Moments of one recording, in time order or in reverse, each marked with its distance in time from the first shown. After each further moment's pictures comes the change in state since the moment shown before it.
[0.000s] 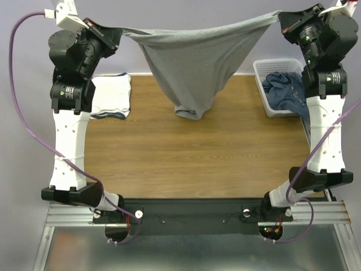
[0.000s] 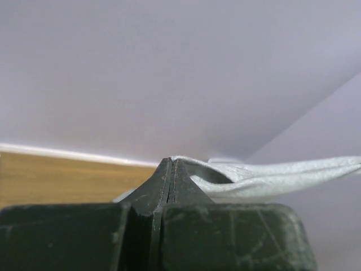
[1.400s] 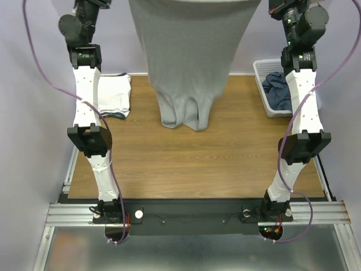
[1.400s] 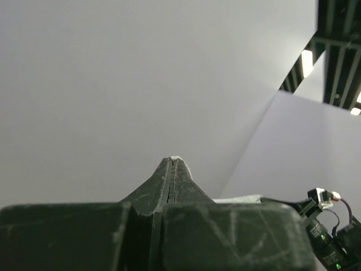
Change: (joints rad) left arm 0.138 0.705 0.578 0.816 0.237 -0.399; right arm 0.000 0.397 0.233 0.410 -0.070 -0.040
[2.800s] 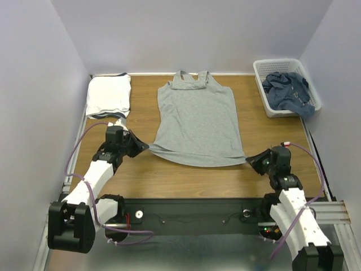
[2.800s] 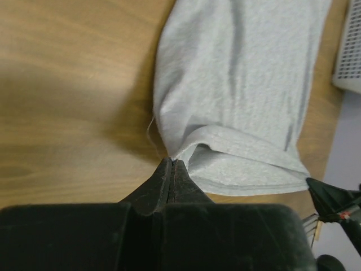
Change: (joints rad) left arm -0.161 -1.107 -2.018 -0.566 -0.101 0.285; right arm 0.000 -1.338 -2.108 -0.349 -0.016 0.305
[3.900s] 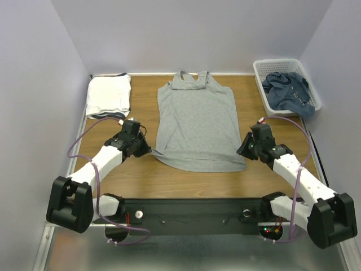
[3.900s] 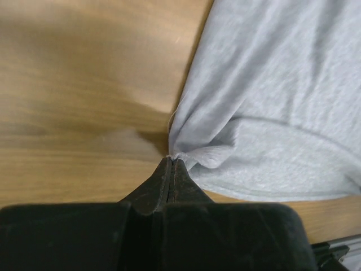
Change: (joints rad) left arm -0.198 0.187 0.135 -0.244 -0.251 -0.021; right arm 0.246 0.406 0.359 -0.158 0.136 -0.274
